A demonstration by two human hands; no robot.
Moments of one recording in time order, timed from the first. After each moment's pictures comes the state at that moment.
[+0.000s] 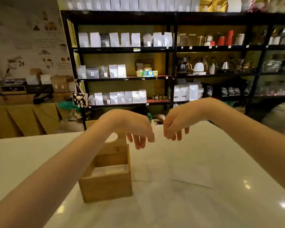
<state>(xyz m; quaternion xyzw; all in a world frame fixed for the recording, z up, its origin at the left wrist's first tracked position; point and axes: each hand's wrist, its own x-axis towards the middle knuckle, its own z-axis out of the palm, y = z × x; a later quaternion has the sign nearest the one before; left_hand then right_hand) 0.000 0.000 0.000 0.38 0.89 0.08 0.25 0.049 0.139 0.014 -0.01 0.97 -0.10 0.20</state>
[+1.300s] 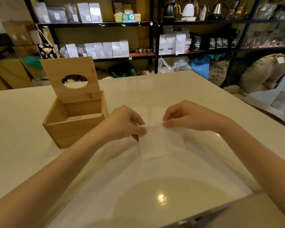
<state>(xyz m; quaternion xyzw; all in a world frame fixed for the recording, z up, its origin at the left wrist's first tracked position) 0.050 -0.001 -0.127 0.33 0.88 0.29 0.19 0.133 0.179 -0.126 0.02 0.93 -0.36 0.01</state>
